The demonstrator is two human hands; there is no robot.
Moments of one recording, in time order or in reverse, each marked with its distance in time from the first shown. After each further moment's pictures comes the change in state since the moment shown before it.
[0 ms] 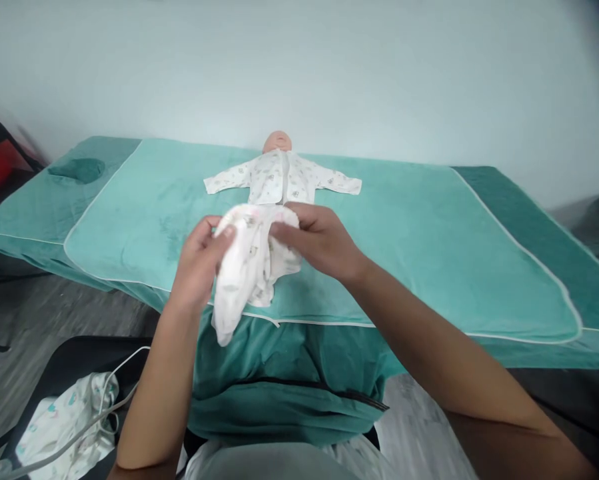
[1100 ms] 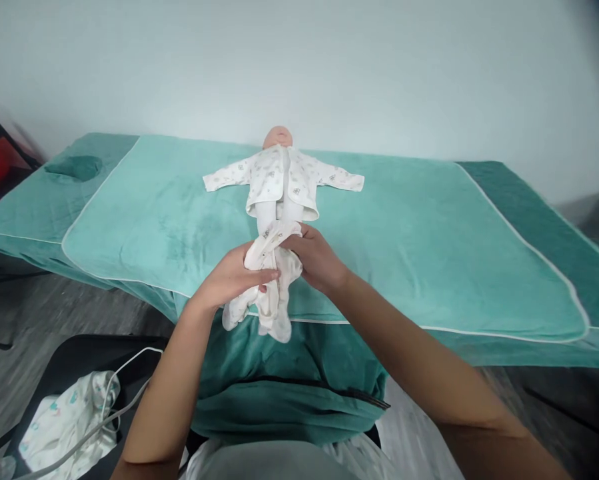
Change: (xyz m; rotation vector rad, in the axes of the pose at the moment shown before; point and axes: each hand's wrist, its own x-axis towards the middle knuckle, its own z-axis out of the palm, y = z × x) left_hand 0.006 -0.036 0.009 0.112 -0.380 -0.287; right_hand -0.013 0.059 0.016 0.567 0.145 0.371
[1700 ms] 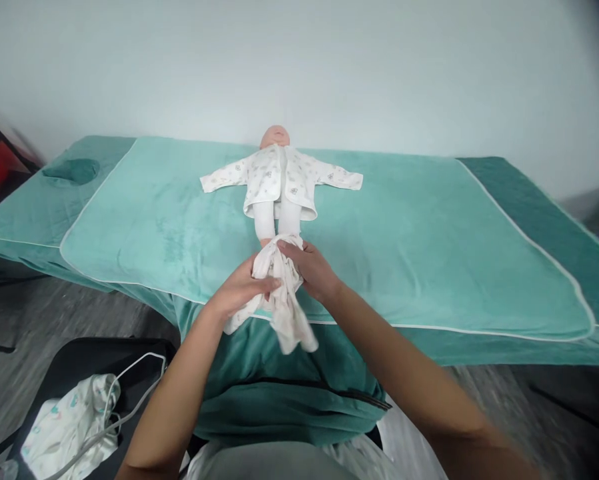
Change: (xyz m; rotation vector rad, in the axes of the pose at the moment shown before) left_hand 0.014 -0.049 0.014 -0.252 -0.028 -0.086; right_hand -0.008 0.036 -0.018 0.094 0.142 0.150
